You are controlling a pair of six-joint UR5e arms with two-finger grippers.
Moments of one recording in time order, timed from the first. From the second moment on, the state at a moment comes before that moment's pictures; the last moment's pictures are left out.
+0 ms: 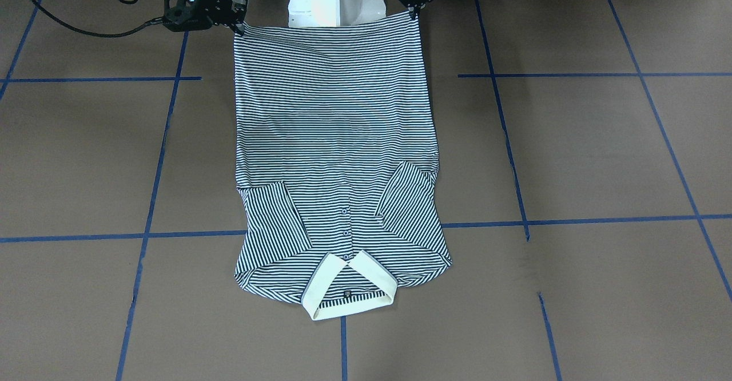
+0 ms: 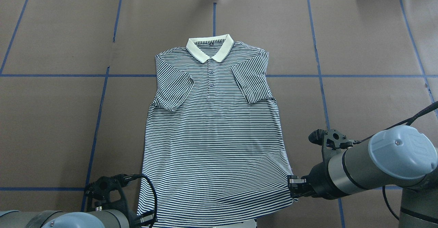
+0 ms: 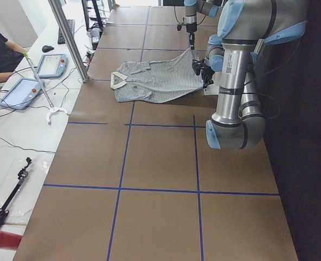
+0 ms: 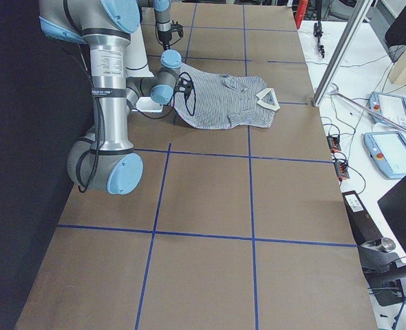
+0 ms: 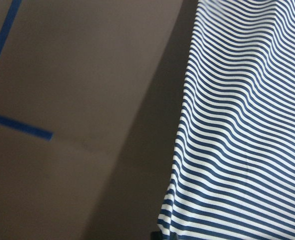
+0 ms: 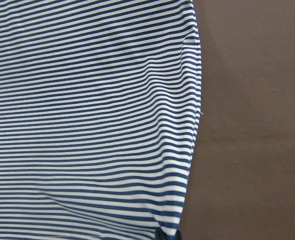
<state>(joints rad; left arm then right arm) 0.00 -1.85 -2.36 -1.31 -1.56 -1.88 0.33 -1.54 2.28 -1.31 2.03 1.56</state>
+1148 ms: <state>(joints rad) -0.40 -1.93 -2.22 -1.35 -1.58 -1.52 0.67 -1.24 1.94 -1.31 1.98 1.28</state>
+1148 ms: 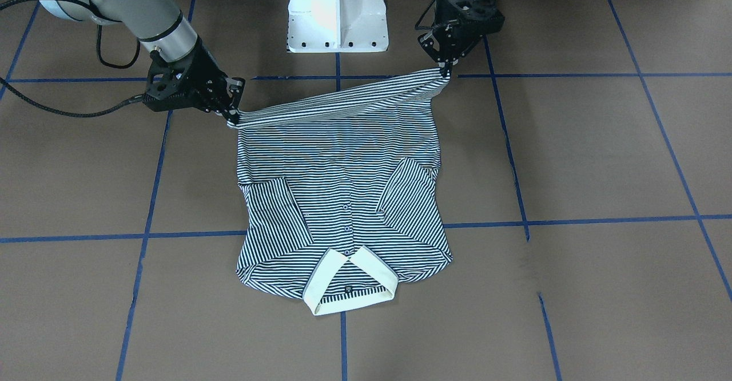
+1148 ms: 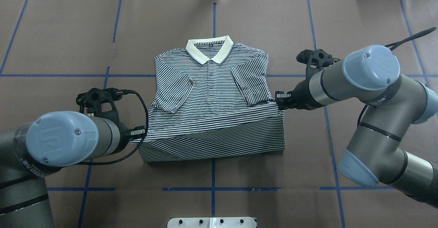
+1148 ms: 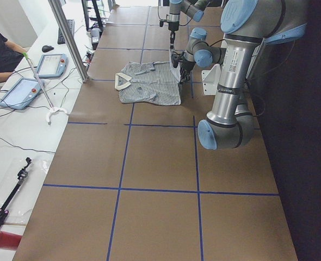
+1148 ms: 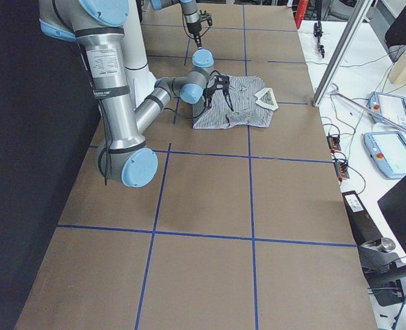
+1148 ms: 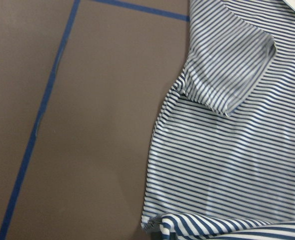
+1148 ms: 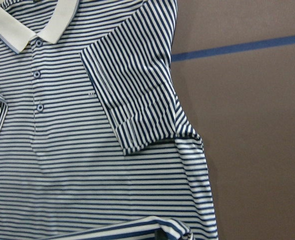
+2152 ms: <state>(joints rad) -0.64 -2.04 -1.98 -1.51 -1.67 -1.32 0.83 -1.09 1.72 -1.22 2.02 1.23</state>
